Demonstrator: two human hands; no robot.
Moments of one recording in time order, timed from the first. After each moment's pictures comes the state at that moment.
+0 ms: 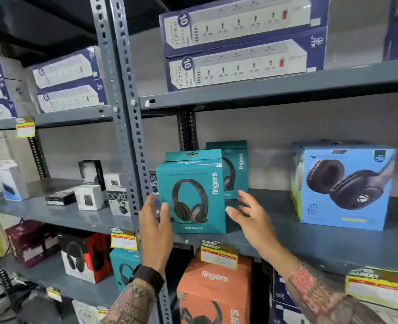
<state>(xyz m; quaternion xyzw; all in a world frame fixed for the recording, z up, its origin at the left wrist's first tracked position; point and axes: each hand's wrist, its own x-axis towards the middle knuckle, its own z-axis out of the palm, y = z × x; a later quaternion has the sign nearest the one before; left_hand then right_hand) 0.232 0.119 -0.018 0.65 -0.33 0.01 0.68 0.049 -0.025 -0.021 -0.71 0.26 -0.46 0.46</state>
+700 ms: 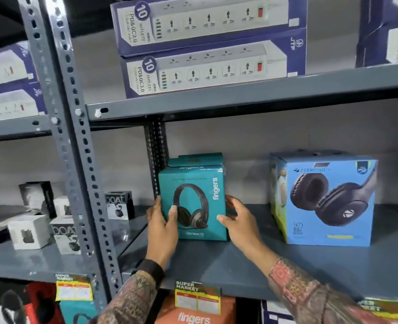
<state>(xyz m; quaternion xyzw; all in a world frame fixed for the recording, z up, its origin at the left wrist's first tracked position) 0.258 -0.020 -0.011 0.61 -0.44 -0.09 0.66 0.074 -0.116 -0.012 -0.69 0.34 -0.49 0.41</state>
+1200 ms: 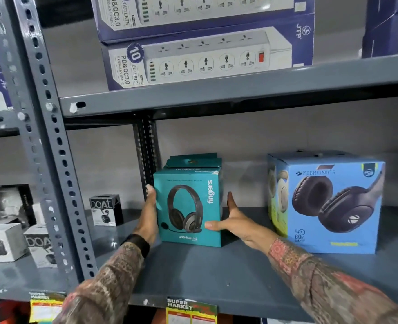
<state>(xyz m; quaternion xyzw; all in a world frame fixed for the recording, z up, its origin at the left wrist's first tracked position) 0.298 -0.076 0.021 0.49 -0.38 -0.35 0.71 0.078 -0.180 -0.002 -0.70 0.31 -0.29 0.58</state>
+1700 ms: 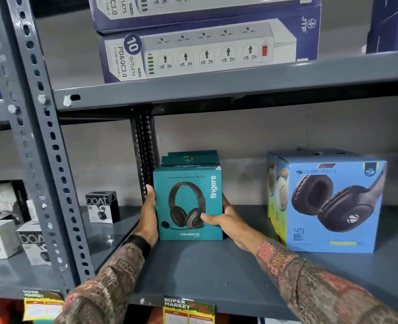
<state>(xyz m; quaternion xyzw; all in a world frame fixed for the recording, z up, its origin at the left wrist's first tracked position) 0.308 -0.100 -0.002 0.45 -0.39 -0.38 0.71 0.100 -0.189 -0.023 -0.66 0.26 -0.37 0.61</state>
